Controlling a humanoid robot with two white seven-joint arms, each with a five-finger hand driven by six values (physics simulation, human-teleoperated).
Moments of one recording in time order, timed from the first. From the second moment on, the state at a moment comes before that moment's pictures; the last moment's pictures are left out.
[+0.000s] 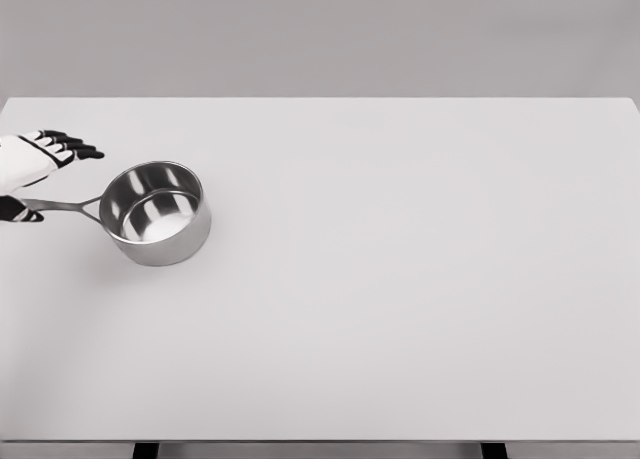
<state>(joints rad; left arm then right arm) -0.33 0.94 -0.24 -1.38 -0.51 -0.61 -0.37 0.06 0.00 -0.08 0.05 -0.27 -0.07 0.21</state>
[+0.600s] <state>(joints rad) -0.22 1.07 -0.23 -1.69 -0.17 -0.61 -0.36 0.06 0.00 -0.08 0.05 -0.27 -0.07 0.21</state>
